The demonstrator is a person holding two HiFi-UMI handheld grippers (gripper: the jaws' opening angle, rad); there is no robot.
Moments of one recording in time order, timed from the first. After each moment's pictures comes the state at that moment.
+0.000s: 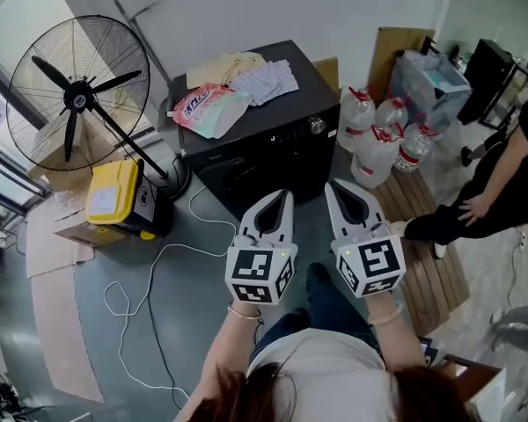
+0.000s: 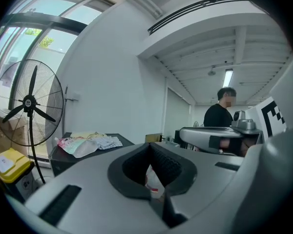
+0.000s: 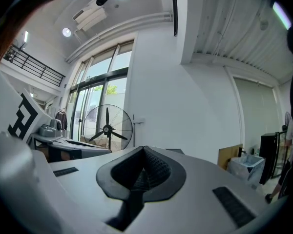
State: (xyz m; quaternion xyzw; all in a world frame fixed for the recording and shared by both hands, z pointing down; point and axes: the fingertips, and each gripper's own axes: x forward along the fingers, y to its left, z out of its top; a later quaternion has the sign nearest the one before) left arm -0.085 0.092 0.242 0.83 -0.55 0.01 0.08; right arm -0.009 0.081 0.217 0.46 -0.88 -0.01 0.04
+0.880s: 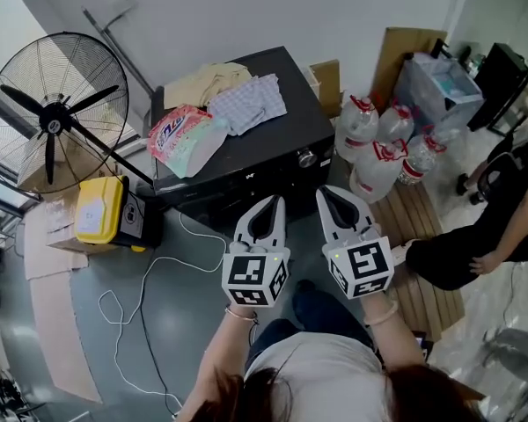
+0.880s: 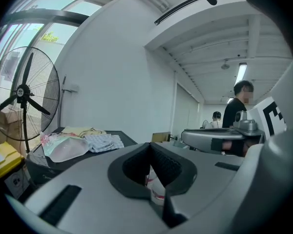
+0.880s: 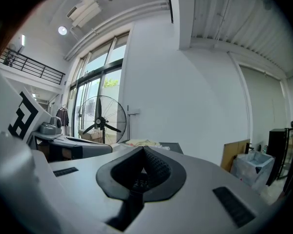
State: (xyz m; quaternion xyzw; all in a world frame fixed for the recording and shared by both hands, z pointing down) left arm -0.051 -0.079 0.287 0.81 -0.58 0.01 0.10; right arm 0.027 -0.095 0.267 0.44 -0.90 0.01 0.07
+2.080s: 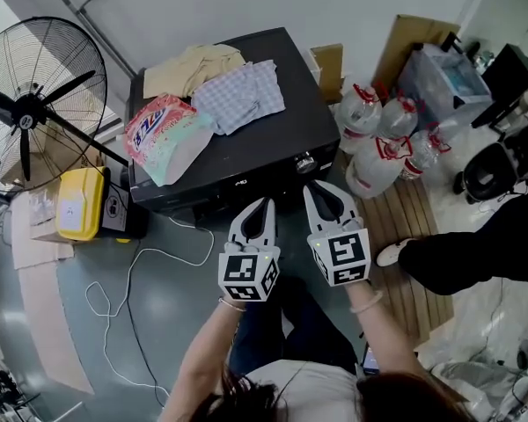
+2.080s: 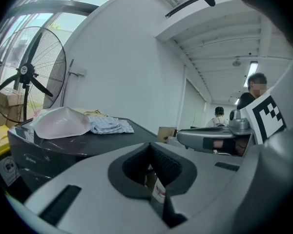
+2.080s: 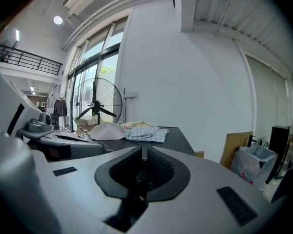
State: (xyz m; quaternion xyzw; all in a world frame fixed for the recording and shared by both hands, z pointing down) left arm -0.073 -0.159 0.392 0.79 -0.60 0.01 0.14; right arm 0.005 -0.194 0.375 0.43 -0.89 0.03 0.14
